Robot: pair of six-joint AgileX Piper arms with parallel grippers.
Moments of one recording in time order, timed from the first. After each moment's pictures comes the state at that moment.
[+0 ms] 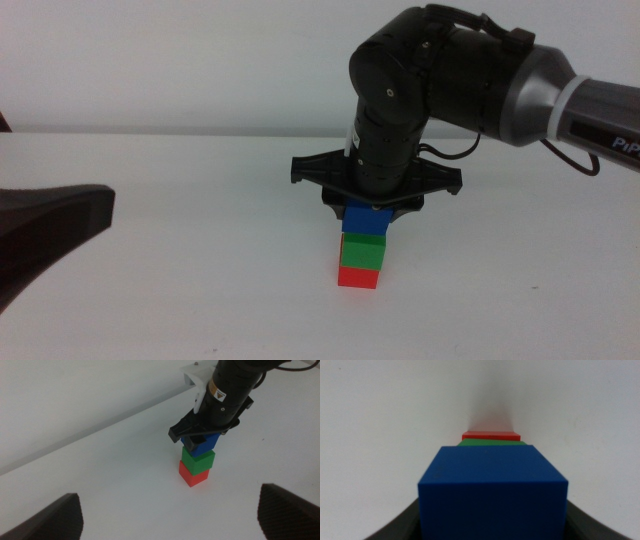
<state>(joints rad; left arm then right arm) -0.67 0.64 -1.03 0.09 0.97 -0.12 0.75 1.98 -1.71 -0.18 1.22 0.88</state>
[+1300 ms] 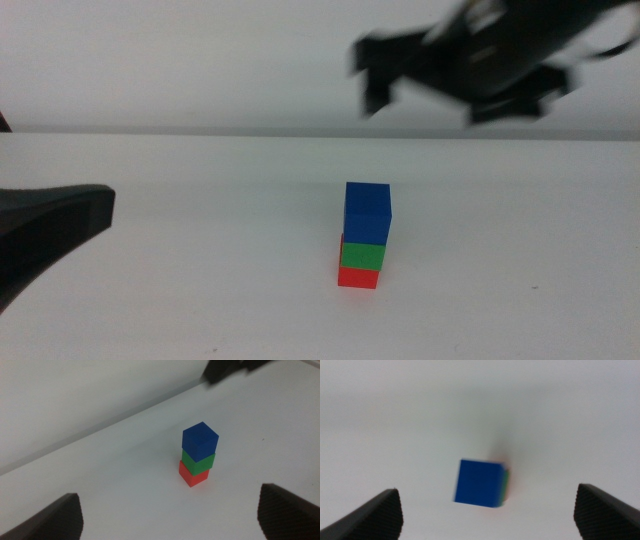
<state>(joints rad) -0.67 0.64 -1.03 0.09 0.97 -0.12 0.72 1.59 -1.68 -0.23 1.21 0.72</state>
